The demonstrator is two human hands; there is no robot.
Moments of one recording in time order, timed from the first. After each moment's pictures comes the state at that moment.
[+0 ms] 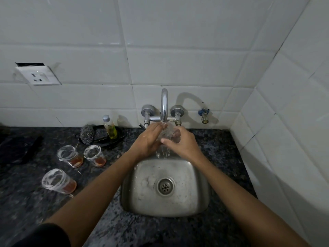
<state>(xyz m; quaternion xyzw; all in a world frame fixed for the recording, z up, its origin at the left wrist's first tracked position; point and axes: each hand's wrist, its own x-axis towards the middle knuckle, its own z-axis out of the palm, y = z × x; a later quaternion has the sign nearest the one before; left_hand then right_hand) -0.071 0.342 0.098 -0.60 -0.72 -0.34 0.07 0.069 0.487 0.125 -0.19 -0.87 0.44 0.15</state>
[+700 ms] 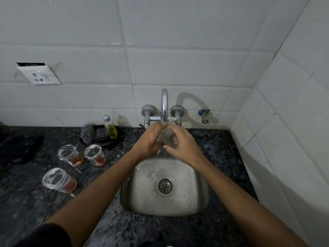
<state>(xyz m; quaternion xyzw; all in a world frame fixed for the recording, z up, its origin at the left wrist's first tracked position) -0.070 0.348 0.093 -0.59 -0.72 -0.36 0.05 0.076 0.482 0.127 -0.14 -0.89 0.40 0.16</state>
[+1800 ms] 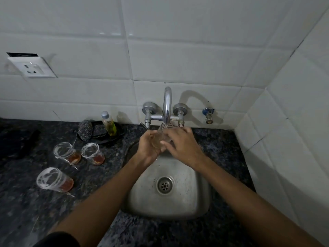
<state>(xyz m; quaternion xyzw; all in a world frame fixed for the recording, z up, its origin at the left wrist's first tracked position) -0.054 0.366 0.078 0.00 -0.40 -0.80 -0.44 0.050 0.494 0.122 -0.02 -0.97 0.20 0.16</state>
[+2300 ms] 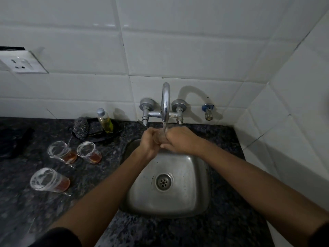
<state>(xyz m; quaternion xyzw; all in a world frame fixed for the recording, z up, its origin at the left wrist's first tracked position) -0.070 0.389 0.070 0.10 -0.46 -0.74 -0.47 0.018 0.510 0.144 0.08 -0.99 0.03 -0.07</state>
